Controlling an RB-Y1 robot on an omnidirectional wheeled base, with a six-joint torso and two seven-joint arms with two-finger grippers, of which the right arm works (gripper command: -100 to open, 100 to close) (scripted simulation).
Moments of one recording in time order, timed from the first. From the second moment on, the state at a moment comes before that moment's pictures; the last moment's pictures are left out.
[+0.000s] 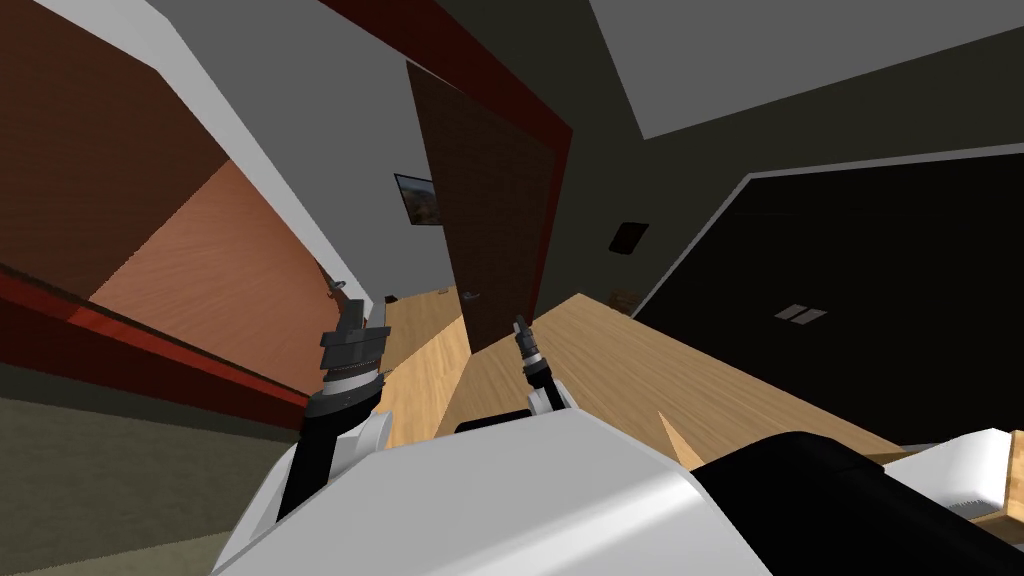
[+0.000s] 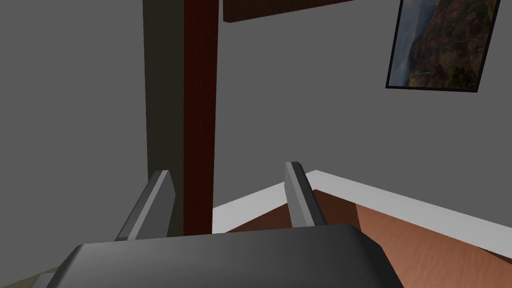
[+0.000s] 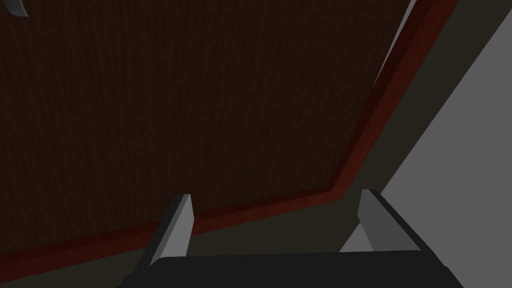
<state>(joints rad) 0.30 -0.09 0.33 -1.73 0.04 -0.56 0.07</state>
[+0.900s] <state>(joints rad) 0.23 -0.10 0.44 -1.52 0.03 -0.60 0.04</state>
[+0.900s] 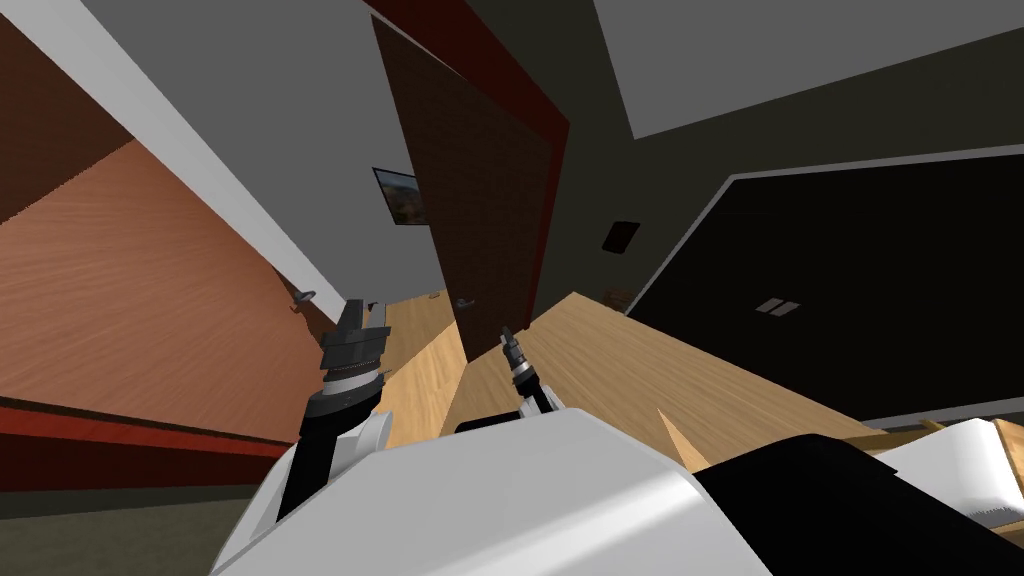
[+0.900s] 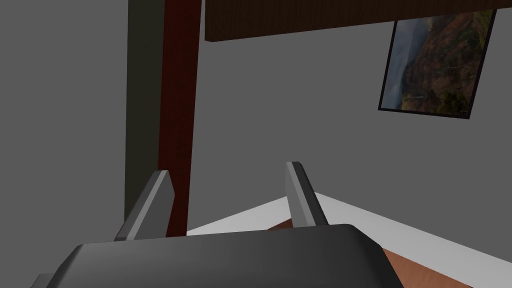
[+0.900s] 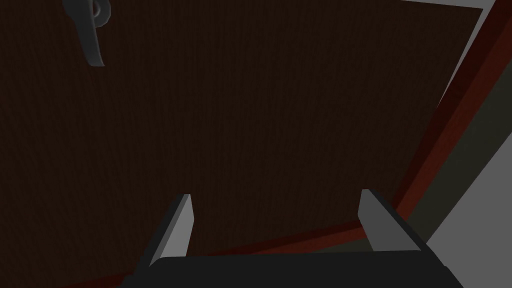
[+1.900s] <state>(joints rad) 0.15 -0.11 0.56 -1.29 0.01 -0.66 0.00</state>
